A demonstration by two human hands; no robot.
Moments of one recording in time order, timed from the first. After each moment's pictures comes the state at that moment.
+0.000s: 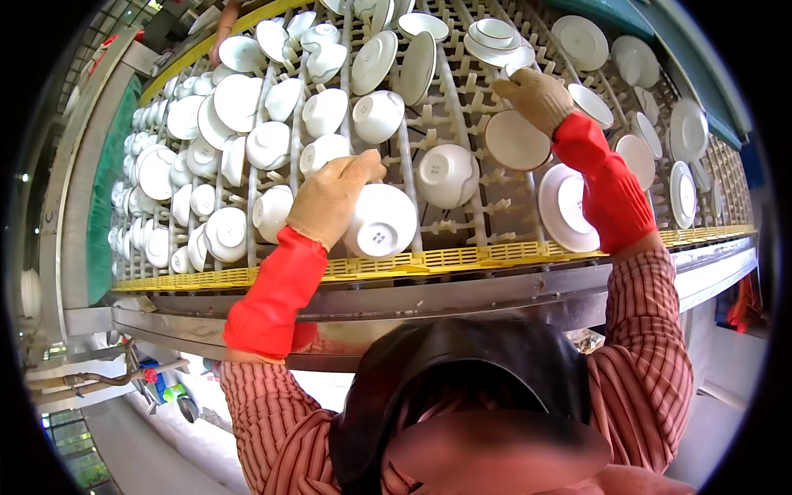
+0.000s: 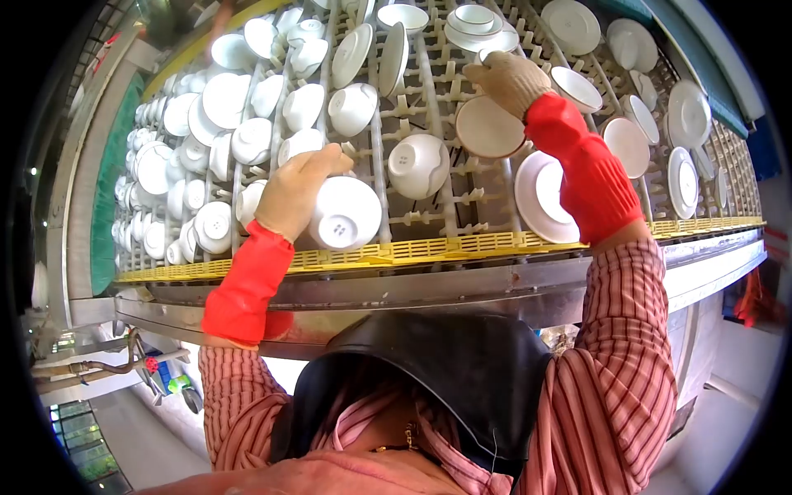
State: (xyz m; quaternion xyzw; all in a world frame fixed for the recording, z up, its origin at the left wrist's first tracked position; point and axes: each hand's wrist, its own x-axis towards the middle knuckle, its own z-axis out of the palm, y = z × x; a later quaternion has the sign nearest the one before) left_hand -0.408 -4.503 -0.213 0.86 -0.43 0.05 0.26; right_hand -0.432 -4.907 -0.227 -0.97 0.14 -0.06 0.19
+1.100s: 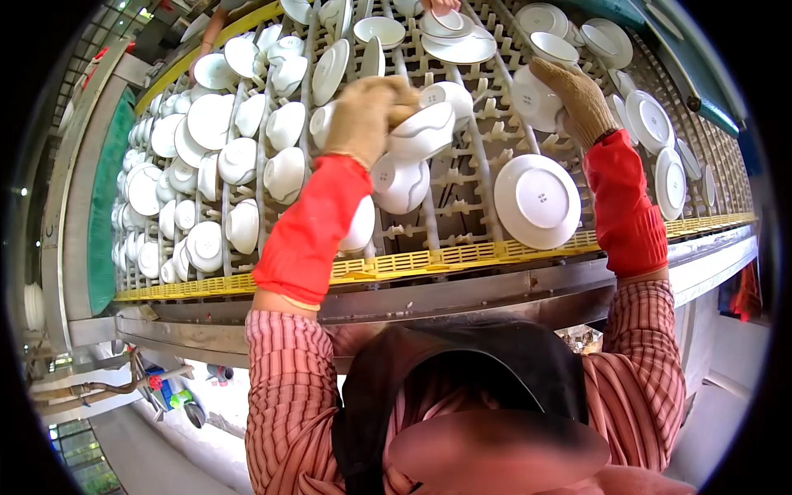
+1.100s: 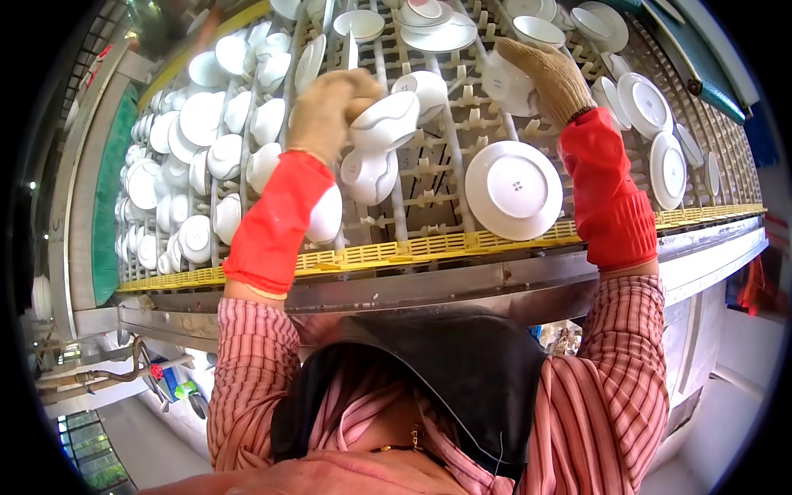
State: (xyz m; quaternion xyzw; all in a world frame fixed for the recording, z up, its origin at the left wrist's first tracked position) left_hand -0.401 -4.676 -0.197 0.74 -0.20 -0.12 0.63; right_hand -0.494 -5.036 -0.268 -0.78 0.10 -0.19 0.59
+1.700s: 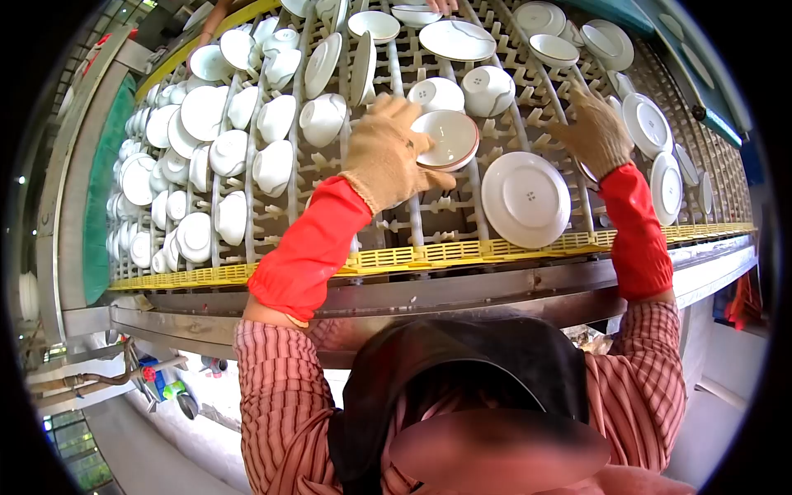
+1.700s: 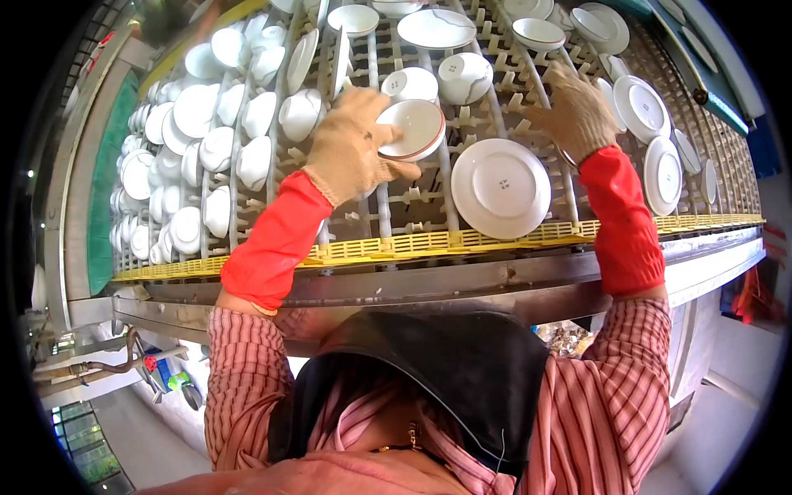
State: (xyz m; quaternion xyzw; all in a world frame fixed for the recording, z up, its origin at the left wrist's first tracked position) left_hand -0.429 -4.680 -0.230 0.77 -0.59 0.16 0.17; right_hand -0.563 -5.022 -0.232 -0.98 0.14 -0.15 0.02
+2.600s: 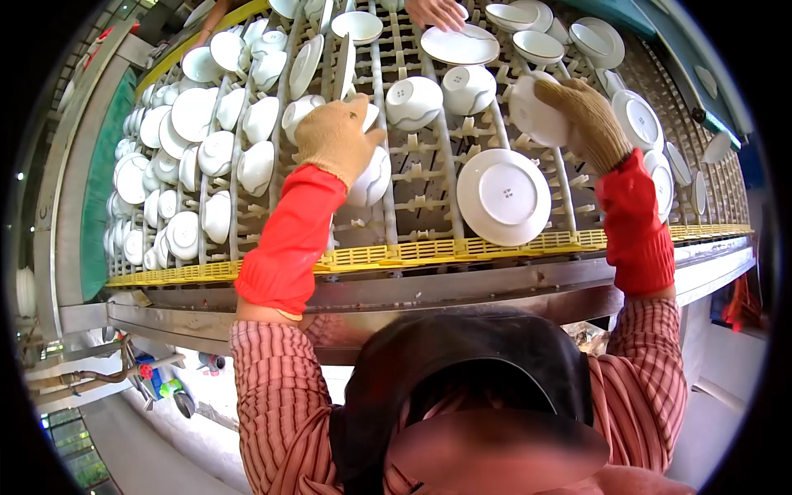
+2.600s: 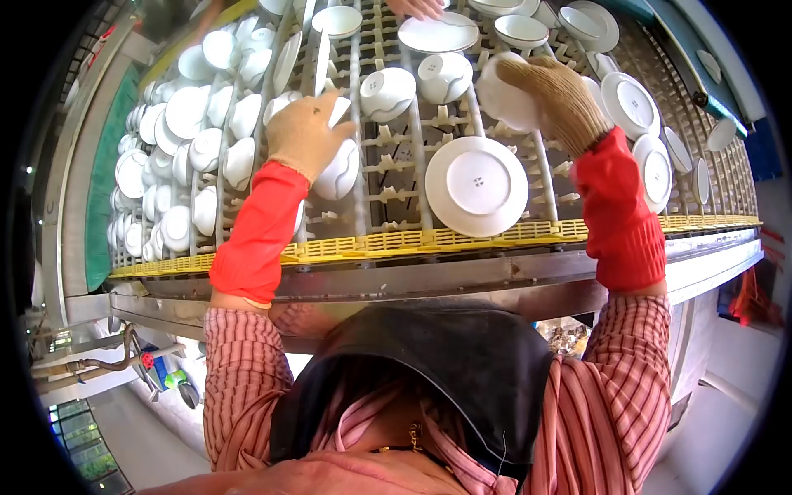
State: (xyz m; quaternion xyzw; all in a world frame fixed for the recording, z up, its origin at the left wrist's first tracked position) left_hand -0.419 -4.682 -0.215 0.95 -0.30 0.06 -0.04; right_hand -0.556 -5.047 -0.226 -0.80 0.20 -0.08 0.56
